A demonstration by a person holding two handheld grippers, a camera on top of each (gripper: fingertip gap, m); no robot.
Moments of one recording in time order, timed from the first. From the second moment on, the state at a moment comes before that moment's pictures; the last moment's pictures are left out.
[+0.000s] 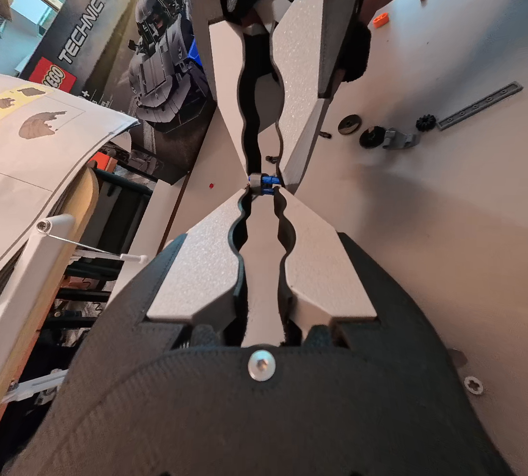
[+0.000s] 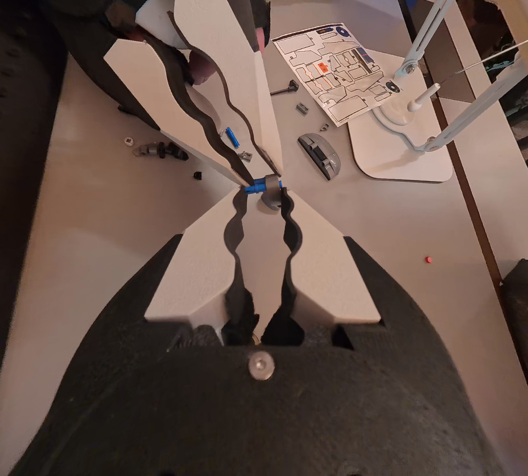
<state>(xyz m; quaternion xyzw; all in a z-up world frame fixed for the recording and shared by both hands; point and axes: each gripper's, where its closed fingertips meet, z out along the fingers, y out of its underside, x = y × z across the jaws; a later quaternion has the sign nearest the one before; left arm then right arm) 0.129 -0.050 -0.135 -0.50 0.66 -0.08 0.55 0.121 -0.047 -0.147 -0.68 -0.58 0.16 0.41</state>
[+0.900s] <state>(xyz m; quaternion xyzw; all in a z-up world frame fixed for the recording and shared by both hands) 0.132 -0.057 -0.140 -0.49 0.68 -0.11 0.53 0.123 -0.056 -0.151 -0.68 -0.60 0.20 0.39</state>
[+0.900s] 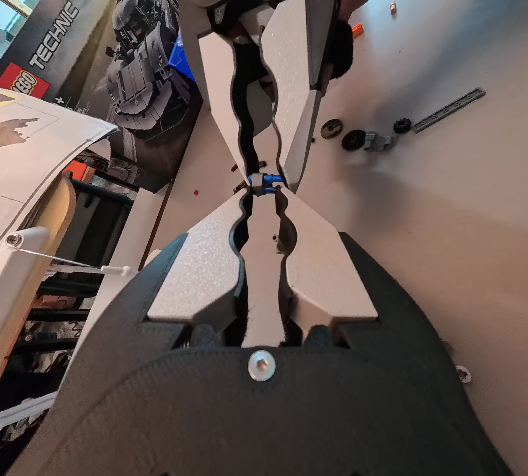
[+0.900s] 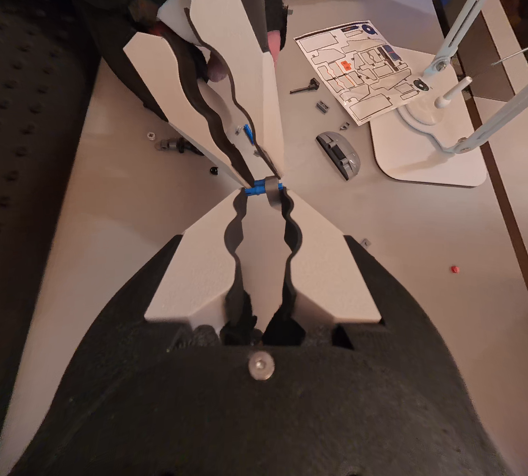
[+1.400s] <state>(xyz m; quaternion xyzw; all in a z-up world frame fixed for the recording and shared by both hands) 0.133 -0.063 -0.143 -0.48 0.69 -0.12 0.52 0.123 -0.063 -0.152 -0.67 -0.60 0.23 0.38</state>
